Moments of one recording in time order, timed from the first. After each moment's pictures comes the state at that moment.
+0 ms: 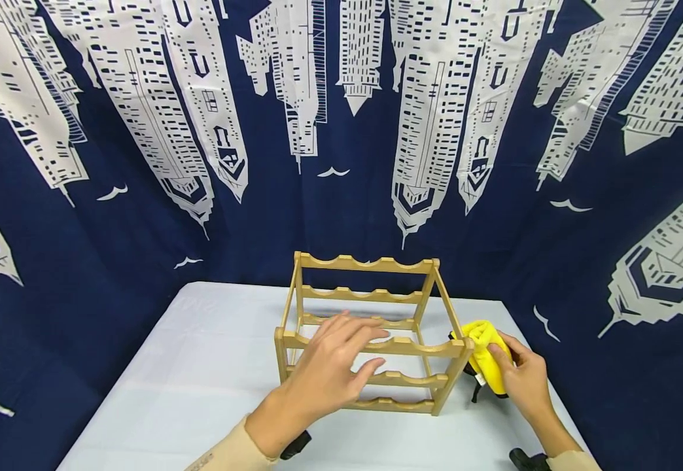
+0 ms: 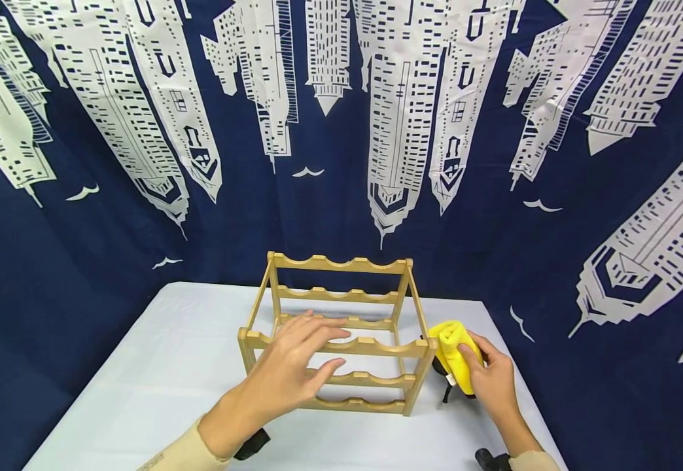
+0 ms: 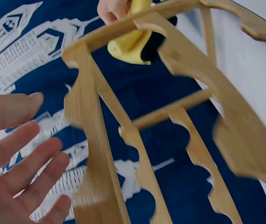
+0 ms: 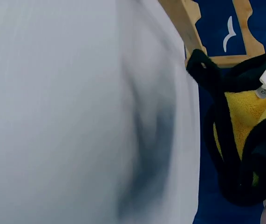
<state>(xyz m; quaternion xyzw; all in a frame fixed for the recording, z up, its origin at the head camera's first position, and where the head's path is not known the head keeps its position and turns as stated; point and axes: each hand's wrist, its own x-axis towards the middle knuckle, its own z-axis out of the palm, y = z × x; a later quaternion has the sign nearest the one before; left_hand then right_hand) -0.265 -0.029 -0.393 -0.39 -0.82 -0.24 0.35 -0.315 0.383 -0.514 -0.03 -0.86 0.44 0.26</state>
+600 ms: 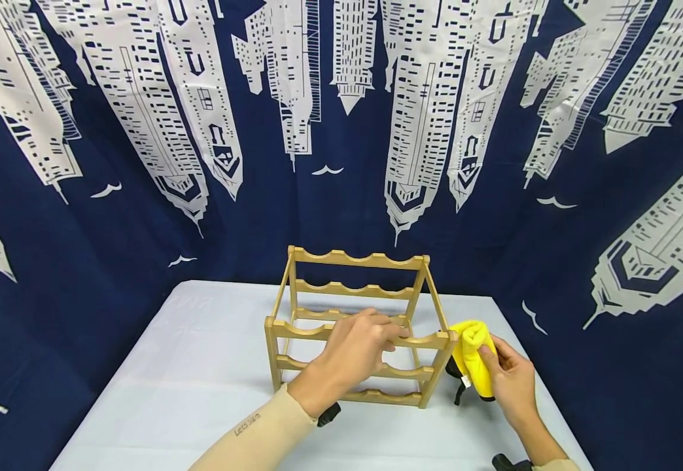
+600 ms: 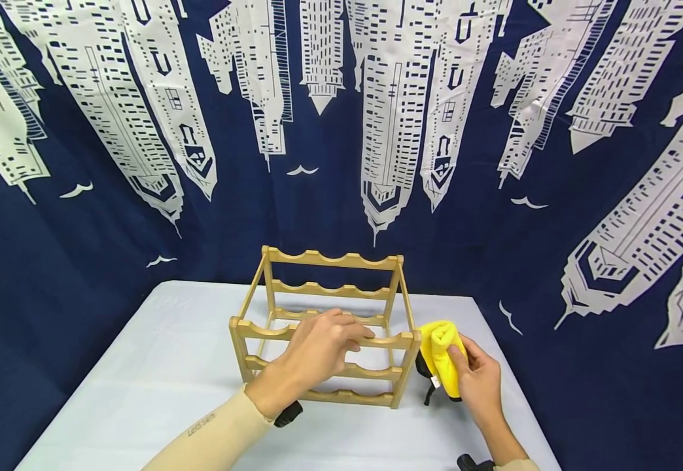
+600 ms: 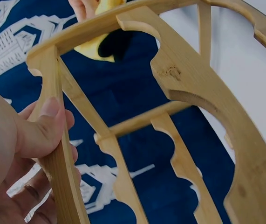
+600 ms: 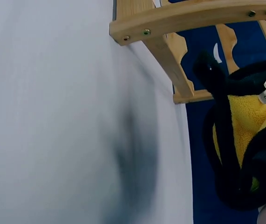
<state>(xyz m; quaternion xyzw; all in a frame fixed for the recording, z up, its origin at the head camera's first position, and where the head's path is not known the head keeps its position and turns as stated) -0.295 0.021 -0.398 -0.40 -0.86 -0.15 0.30 -0.285 0.360 -0.506 -0.06 -0.80 0.55 0.24</state>
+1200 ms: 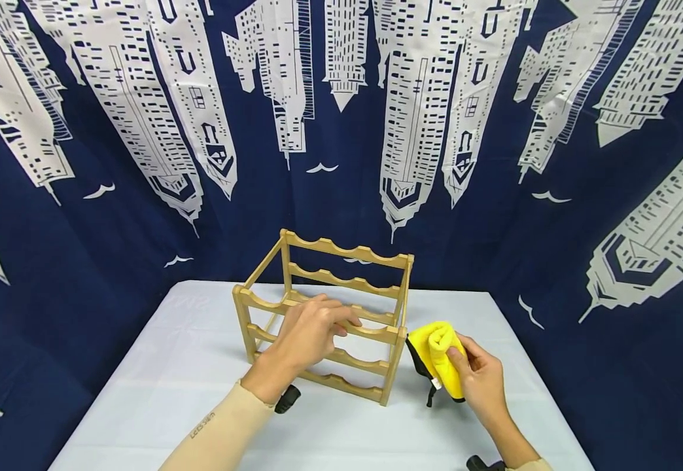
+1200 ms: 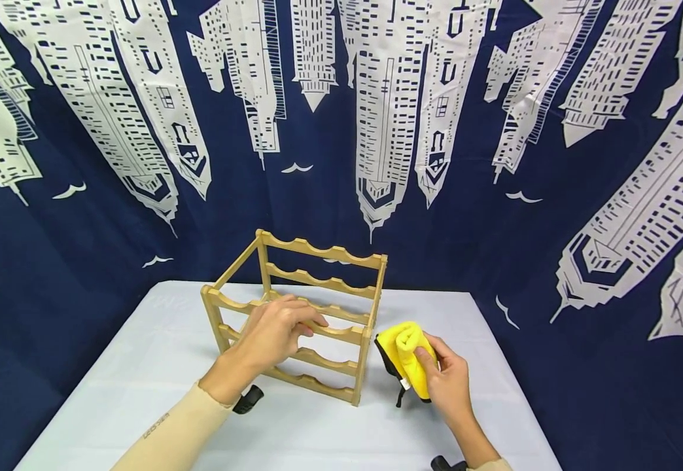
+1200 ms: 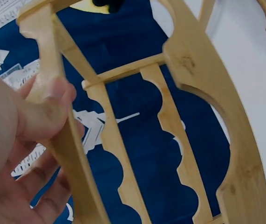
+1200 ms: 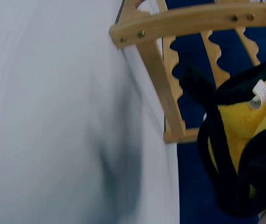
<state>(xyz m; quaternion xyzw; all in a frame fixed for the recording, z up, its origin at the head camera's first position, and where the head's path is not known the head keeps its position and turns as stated) -0.311 -0.043 -0.395 -0.37 -0.86 -0.19 0.28 -0.273 0.308 -0.506 0.03 -0.78 0.57 0.26</state>
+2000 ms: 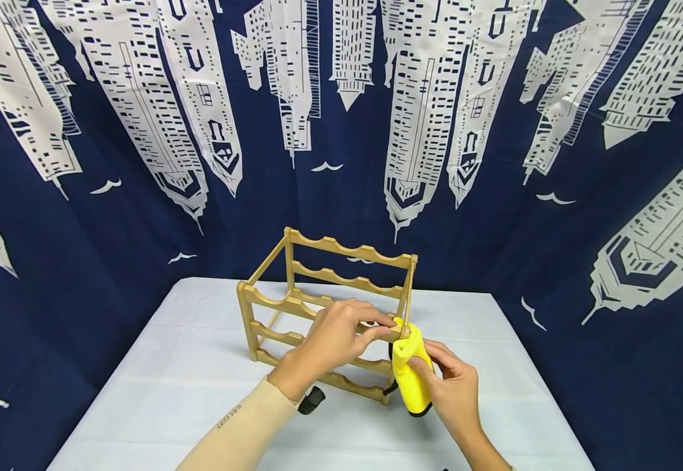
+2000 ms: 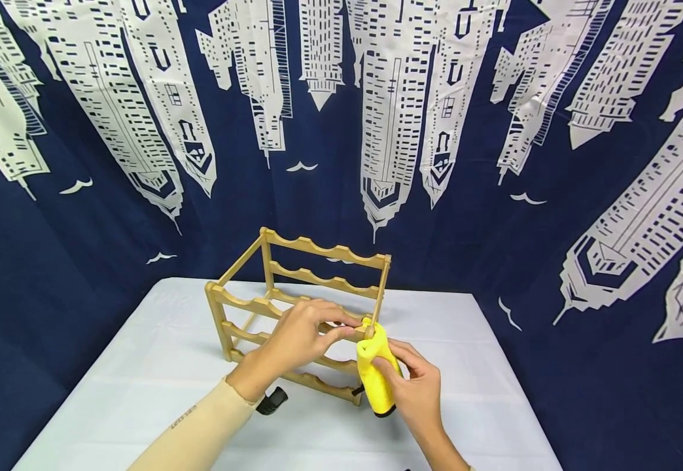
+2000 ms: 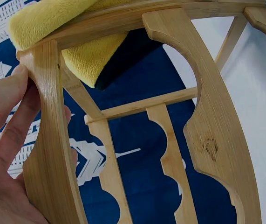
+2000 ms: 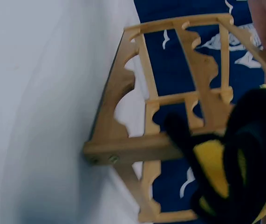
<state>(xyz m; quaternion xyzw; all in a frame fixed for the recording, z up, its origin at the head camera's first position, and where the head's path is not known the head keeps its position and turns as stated) -0.305 -0.008 -0.393 -0.38 -0.85 -0.32 0.19 -0.252 0.237 -0.489 0.12 -0.71 0.64 0.28</state>
